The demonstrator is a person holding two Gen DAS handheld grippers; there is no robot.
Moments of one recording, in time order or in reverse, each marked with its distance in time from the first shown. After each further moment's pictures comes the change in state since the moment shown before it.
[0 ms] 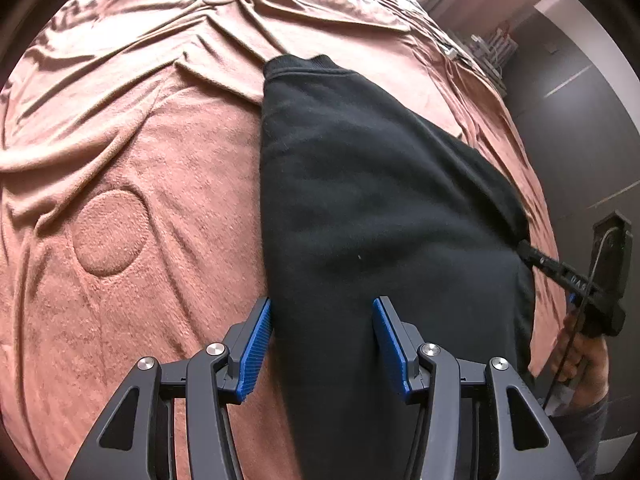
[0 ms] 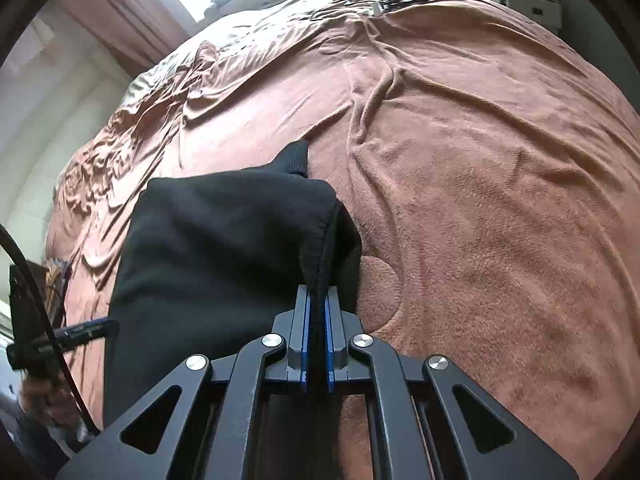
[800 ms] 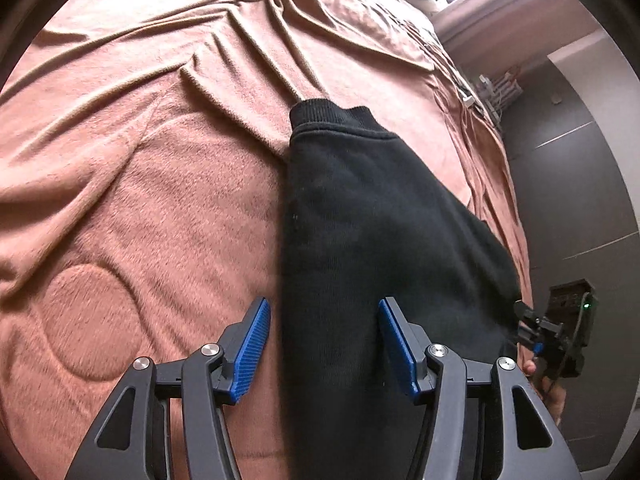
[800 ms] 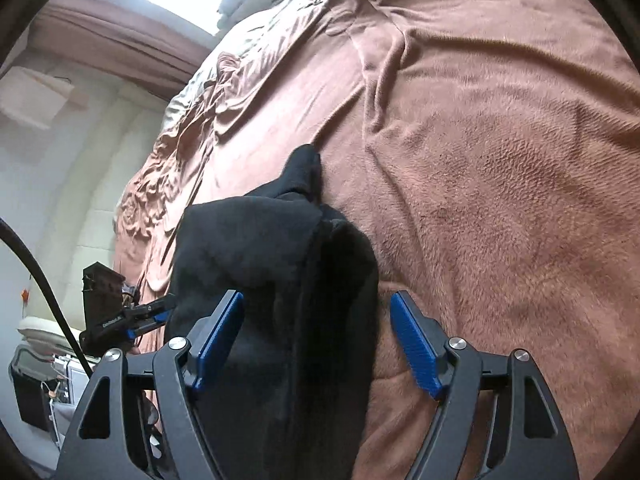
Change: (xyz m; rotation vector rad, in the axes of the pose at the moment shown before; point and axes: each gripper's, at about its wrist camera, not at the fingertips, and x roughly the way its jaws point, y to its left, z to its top) left arm 0.020 0.040 0.046 -0.128 -0.037 -0.133; right arm 0.042 -0.063 0.023 0.163 0.058 0.320
